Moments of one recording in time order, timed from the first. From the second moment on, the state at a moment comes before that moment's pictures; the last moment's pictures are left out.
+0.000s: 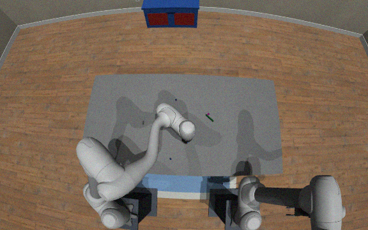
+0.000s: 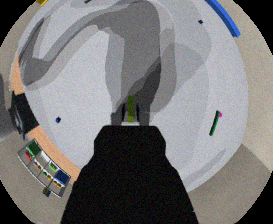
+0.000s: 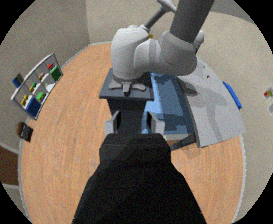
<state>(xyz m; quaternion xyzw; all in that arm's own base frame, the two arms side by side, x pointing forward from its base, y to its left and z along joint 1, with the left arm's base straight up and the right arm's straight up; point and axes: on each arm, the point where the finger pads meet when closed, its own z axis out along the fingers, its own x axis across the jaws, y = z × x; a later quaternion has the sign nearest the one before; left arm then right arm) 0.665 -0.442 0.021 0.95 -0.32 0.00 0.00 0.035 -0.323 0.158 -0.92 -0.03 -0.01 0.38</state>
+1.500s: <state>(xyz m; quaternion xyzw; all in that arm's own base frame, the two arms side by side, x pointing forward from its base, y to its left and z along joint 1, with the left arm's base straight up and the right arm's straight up) 0.665 -0.442 0.021 0.95 -0.32 0.00 0.00 0.035 -0.323 0.158 -0.92 -0.03 -0.01 0.38</state>
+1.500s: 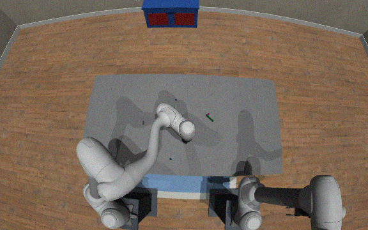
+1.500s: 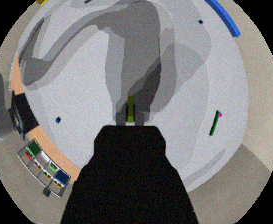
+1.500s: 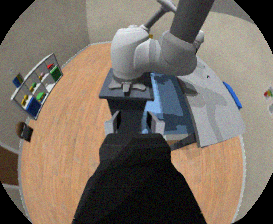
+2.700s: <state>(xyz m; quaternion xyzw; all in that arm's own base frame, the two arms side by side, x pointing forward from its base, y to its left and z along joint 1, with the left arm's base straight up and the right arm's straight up) 0.665 -0.442 0.120 0.95 -0.32 0.00 0.00 0.035 -0.323 0.158 -0.92 -0.03 -0.01 0.38</state>
